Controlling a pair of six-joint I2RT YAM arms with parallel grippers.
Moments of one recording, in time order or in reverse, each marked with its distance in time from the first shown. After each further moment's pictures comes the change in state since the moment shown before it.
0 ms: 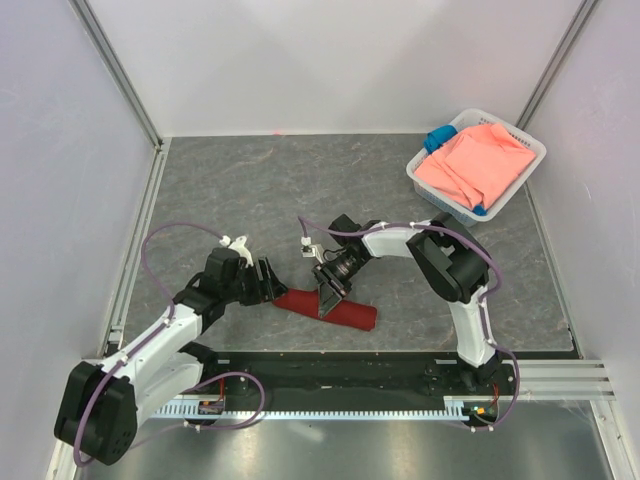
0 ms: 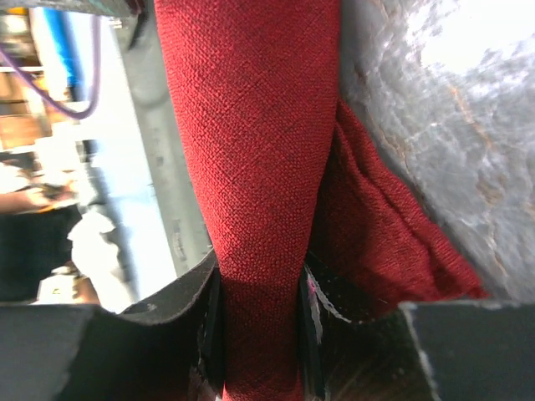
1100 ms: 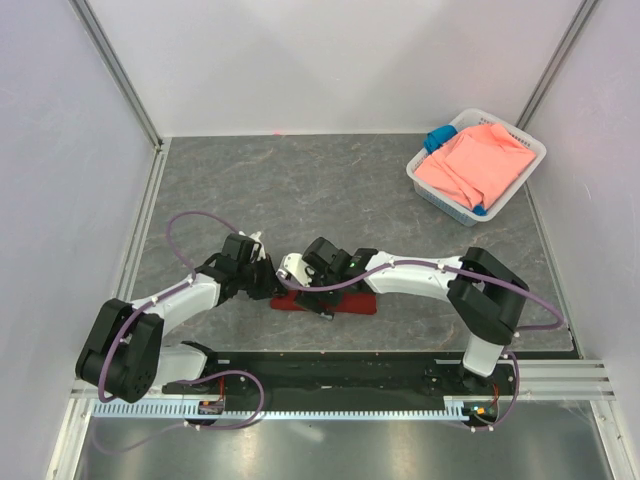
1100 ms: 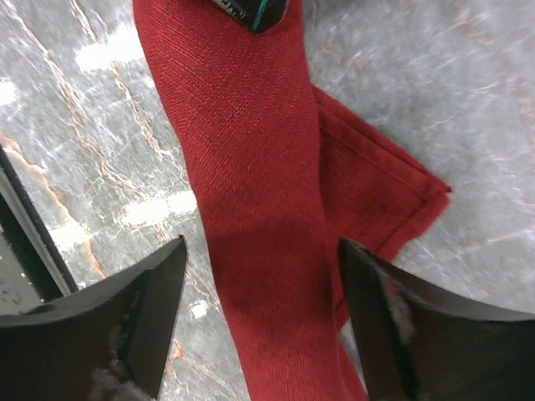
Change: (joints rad) left arm 0.000 0.352 0.123 0.034 0.076 -0.006; right arm 0.301 -0.327 -0.122 0.136 0.863 -0.114
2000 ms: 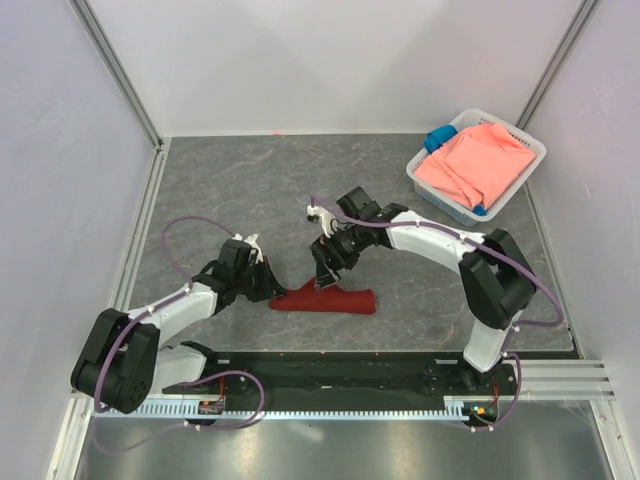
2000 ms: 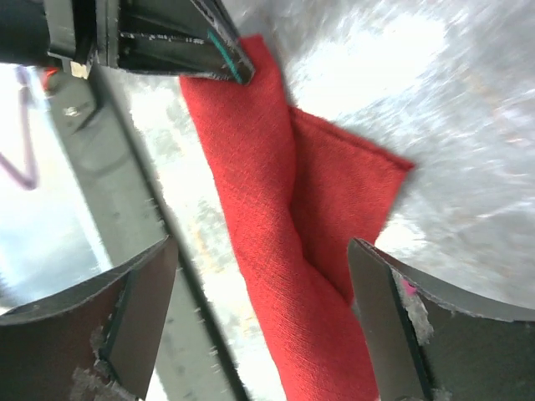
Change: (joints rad) left arm -0.002 -0.064 -0.077 0.088 -0.023 -0.010; right arm -0.329 0.067 0.160 -0.148 -0.561 0.212
